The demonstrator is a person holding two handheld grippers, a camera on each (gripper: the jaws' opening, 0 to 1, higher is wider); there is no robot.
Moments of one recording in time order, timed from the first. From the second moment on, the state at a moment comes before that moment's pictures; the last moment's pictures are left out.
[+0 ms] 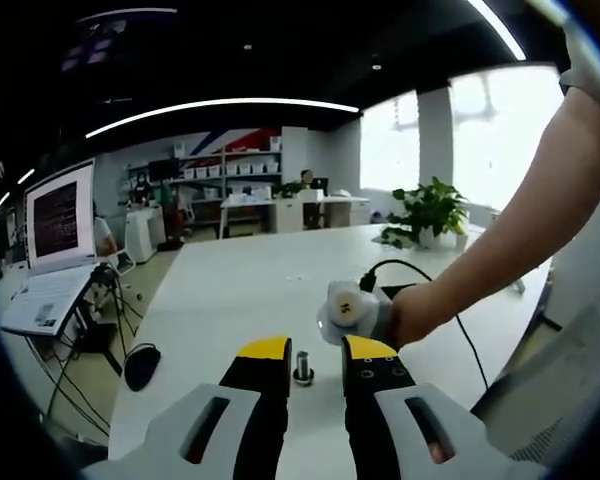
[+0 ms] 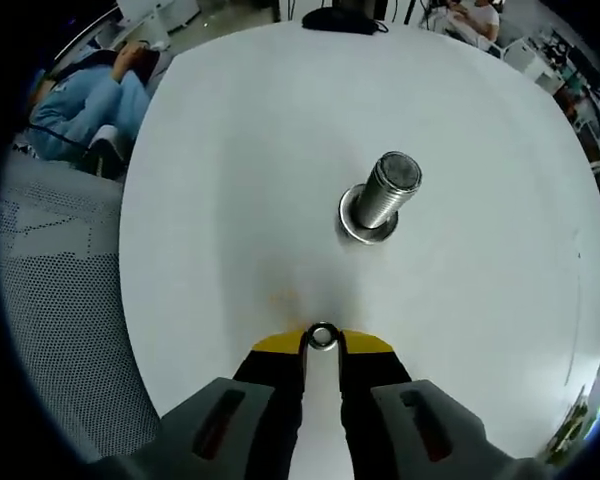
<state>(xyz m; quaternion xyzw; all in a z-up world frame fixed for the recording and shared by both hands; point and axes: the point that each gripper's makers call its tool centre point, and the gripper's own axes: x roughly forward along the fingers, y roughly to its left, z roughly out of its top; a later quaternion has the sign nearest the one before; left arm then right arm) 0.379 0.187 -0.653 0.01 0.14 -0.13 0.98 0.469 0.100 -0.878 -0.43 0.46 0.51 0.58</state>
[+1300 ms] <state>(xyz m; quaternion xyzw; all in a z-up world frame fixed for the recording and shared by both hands) 0.379 0.192 -0.656 0.01 0.15 -0.12 0.98 0.474 0.066 -0.868 -0.38 0.47 0.50 0.62</state>
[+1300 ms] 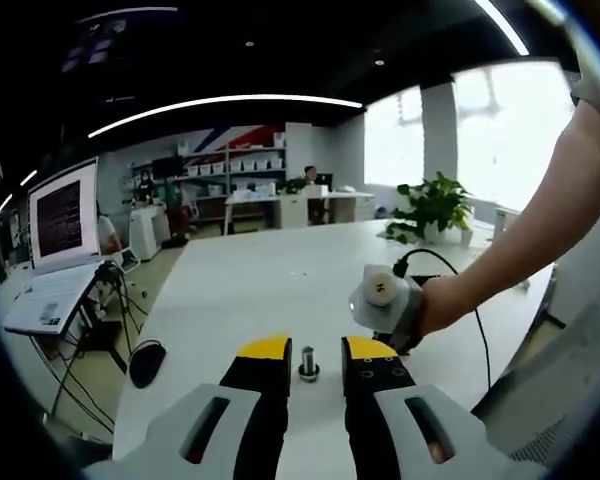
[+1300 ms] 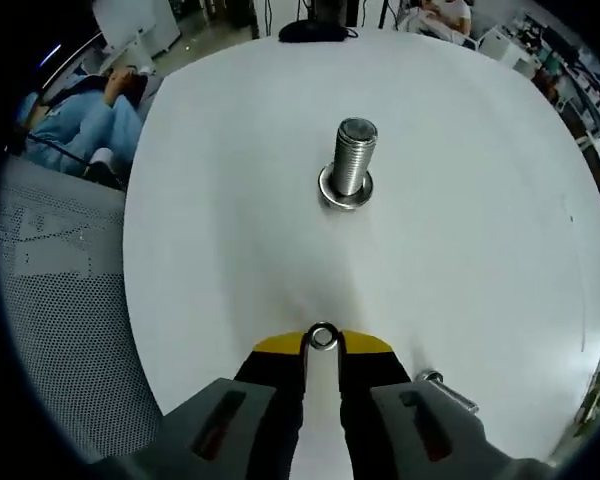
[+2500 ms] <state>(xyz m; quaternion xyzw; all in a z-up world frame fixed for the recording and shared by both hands) 0.380 0.187 -0.665 0.03 0.17 -0.13 0.98 0.526 0.008 -0.807 -0.34 0.44 0.45 0.70</state>
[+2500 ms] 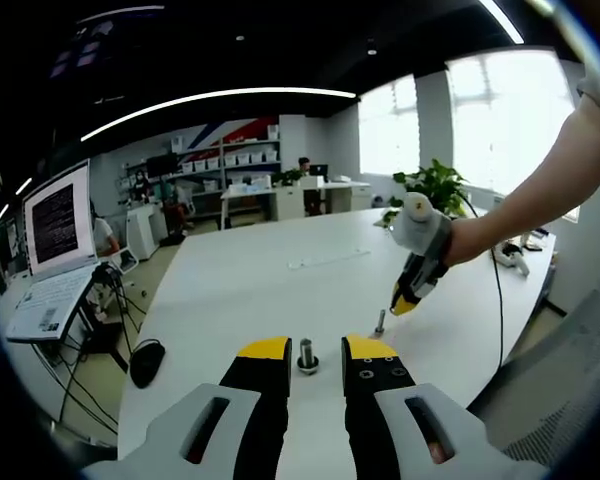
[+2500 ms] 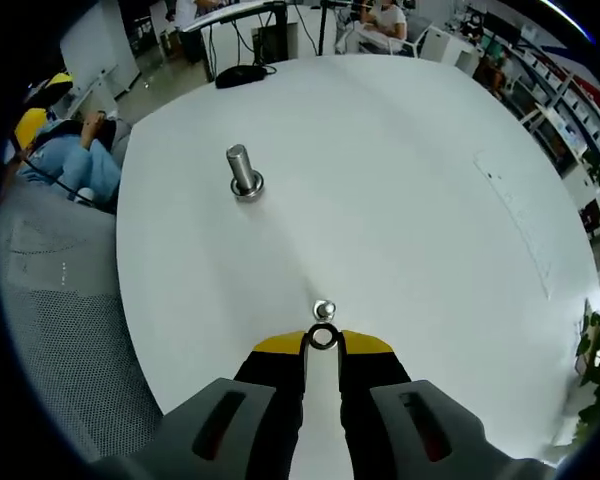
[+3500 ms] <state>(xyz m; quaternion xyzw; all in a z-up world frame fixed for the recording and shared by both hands) 0.379 0.186 -0.670 0.04 0.18 -0.13 0.97 0.539 0.022 -0.815 -0.36 0.43 0.47 0.68</state>
